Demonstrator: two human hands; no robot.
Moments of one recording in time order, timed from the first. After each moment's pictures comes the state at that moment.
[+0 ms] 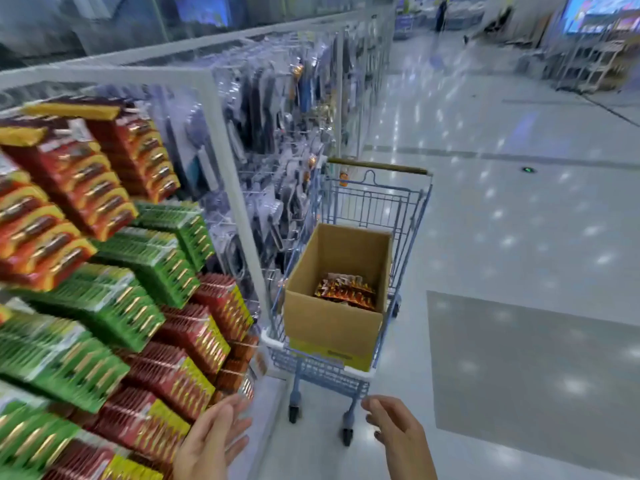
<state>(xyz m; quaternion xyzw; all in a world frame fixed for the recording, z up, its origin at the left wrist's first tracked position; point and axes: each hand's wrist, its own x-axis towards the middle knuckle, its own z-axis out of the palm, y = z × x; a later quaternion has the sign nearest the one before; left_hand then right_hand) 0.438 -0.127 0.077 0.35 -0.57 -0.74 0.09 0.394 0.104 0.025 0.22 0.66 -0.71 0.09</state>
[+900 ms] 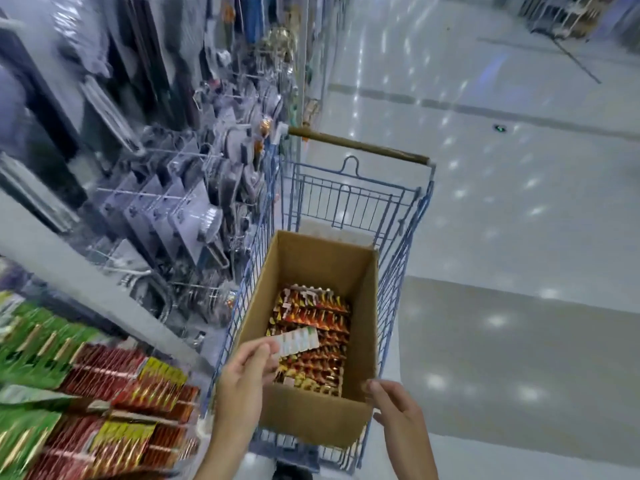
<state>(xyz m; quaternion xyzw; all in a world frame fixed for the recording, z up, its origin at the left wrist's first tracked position) 0.053 -0.101 0.008 0.28 -0.65 -0.71 -0.05 0.093 0.118 -0.005 0.34 0.69 -0.63 0.09</state>
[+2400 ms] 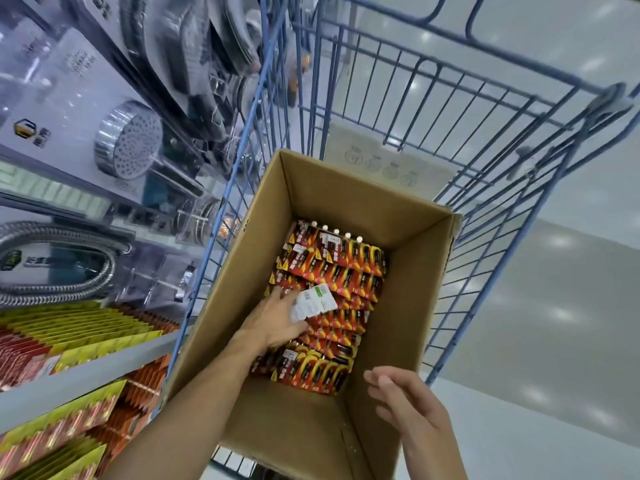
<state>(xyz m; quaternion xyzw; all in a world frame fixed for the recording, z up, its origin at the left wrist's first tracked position) -0.139 -0.084 -0.278 0.08 -0.86 -0.20 -0.46 -0.069 0.150 -0.095 0.40 0.64 -0.58 0.31</state>
